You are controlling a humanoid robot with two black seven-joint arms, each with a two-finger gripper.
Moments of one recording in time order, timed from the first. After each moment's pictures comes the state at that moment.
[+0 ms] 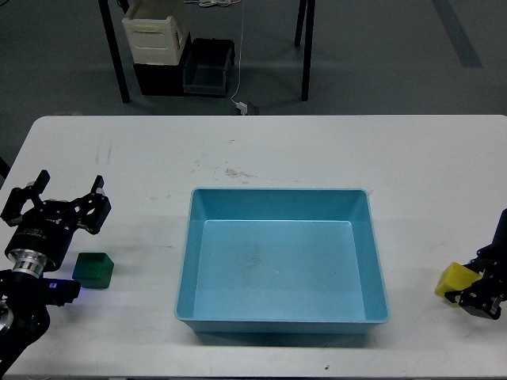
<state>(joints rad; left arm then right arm) 0.03 0.50 -1.07 -1.46 -0.70 -0.37 -0.26 0.98 -0.96 -0.13 1.37 -2.18 0.26 0.49</state>
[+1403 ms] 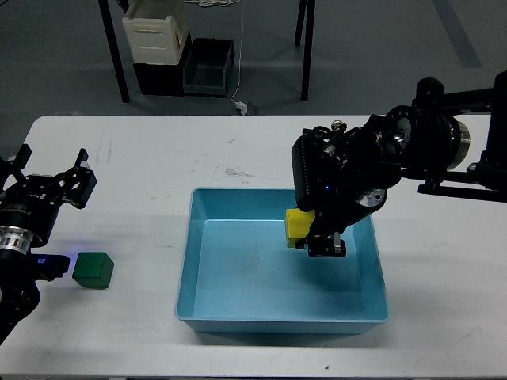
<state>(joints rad) -0.03 0.52 -1.16 -1.44 -0.70 -0.39 -0.25 1.66 -0.30 -0.41 1.40 -2.02 0.45 0.49</state>
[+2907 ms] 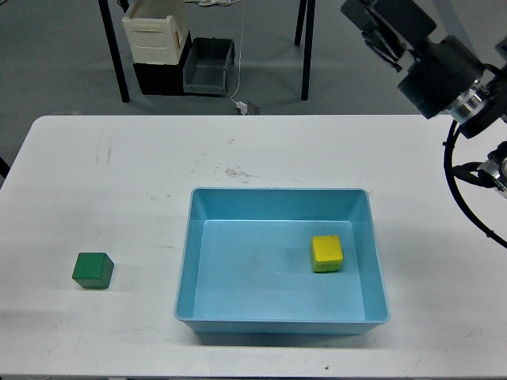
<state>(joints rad) -0.23 0.77 -1.39 -1.30 0.80 -0.23 -0.49 0.52 -0.25 1.30 1.48 -1.44 0.26 0.33</state>
